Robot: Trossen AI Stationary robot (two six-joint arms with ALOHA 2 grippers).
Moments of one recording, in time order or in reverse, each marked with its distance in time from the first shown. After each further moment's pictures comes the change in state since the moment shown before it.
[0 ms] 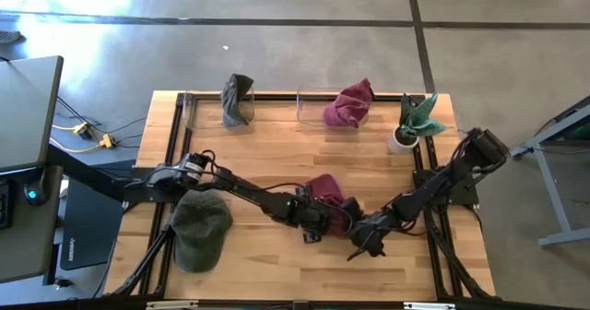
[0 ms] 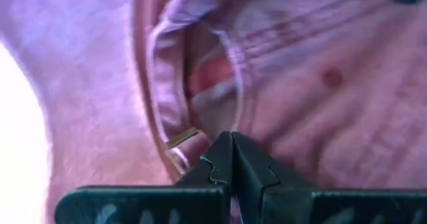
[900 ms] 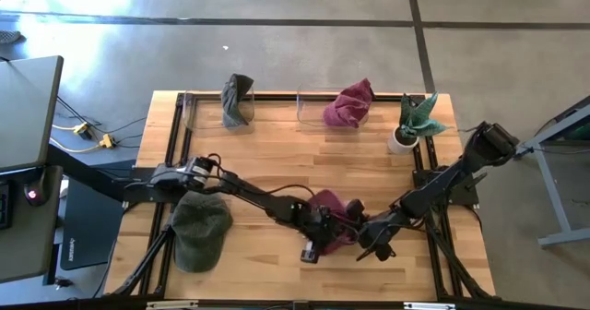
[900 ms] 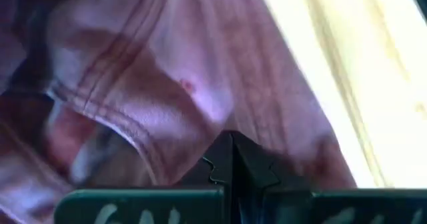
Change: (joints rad) left arm -0.003 0.072 0.037 0.205 0.514 0.220; right arm 0.030 -0.131 0.001 -0.071 -0.076 0.064
